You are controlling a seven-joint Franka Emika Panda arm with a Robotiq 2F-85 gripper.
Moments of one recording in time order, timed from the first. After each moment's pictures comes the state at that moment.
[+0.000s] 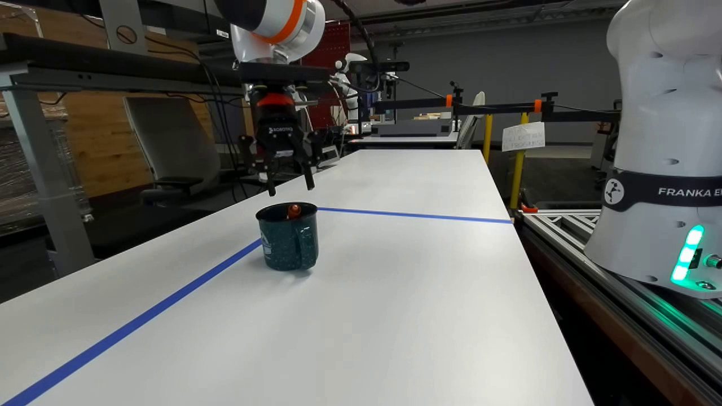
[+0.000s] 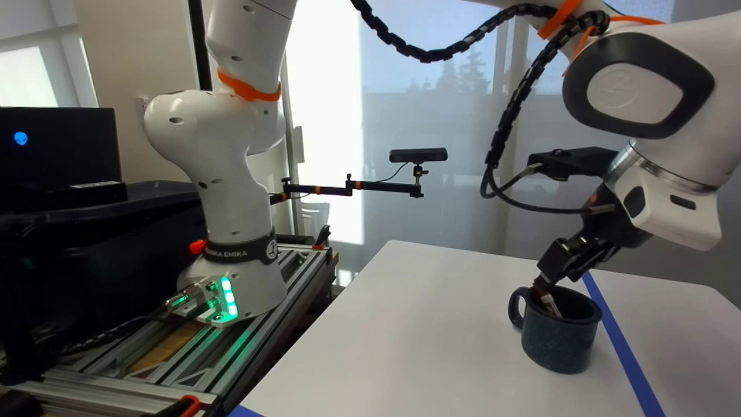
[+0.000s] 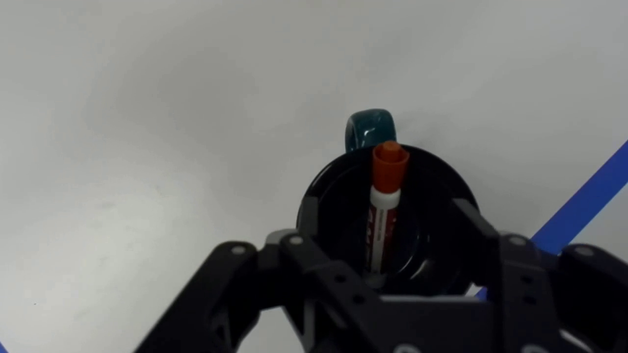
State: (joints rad) arm -0.09 0.42 -0.12 -1.88 0.37 1.93 0.53
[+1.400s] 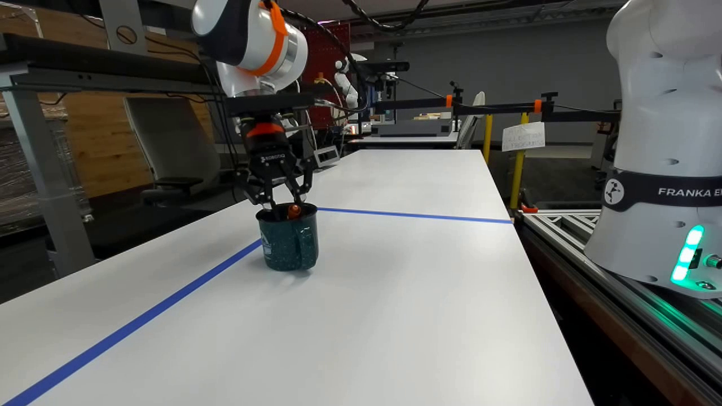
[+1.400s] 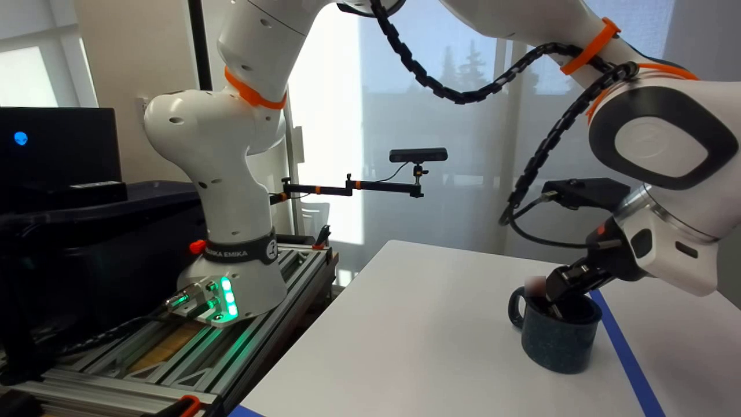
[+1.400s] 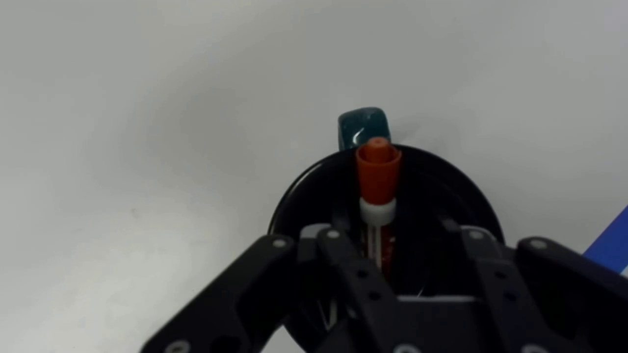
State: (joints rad) arm -0.09 0.58 -0.11 -1.75 0.39 1.85 0.57
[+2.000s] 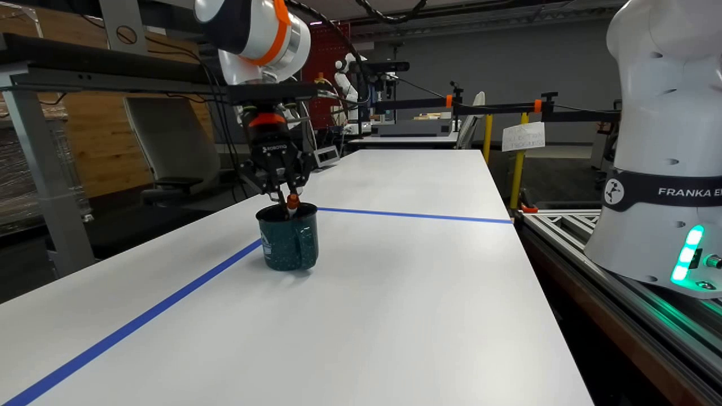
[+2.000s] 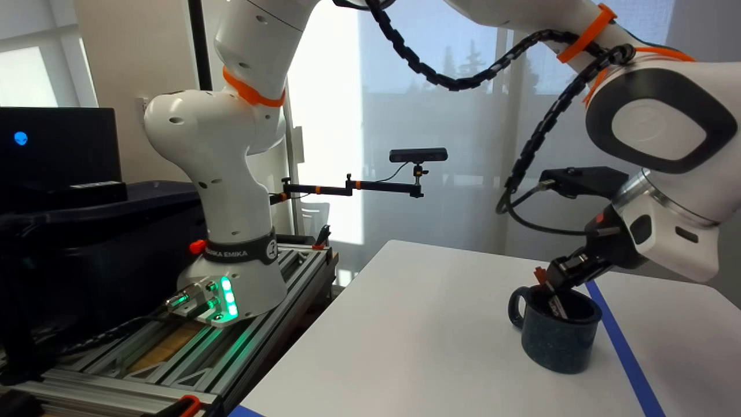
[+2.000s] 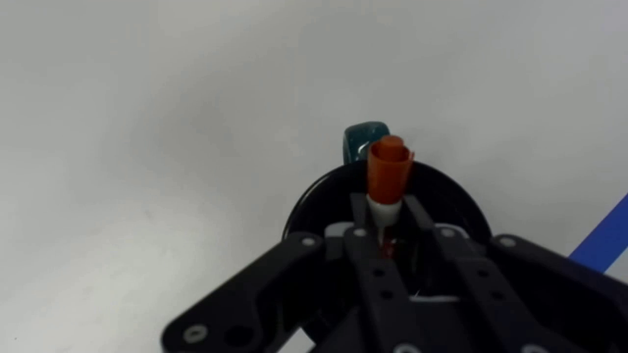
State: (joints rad) arm -0.09 0.53 -0.11 -1.78 0.39 1.84 0.56
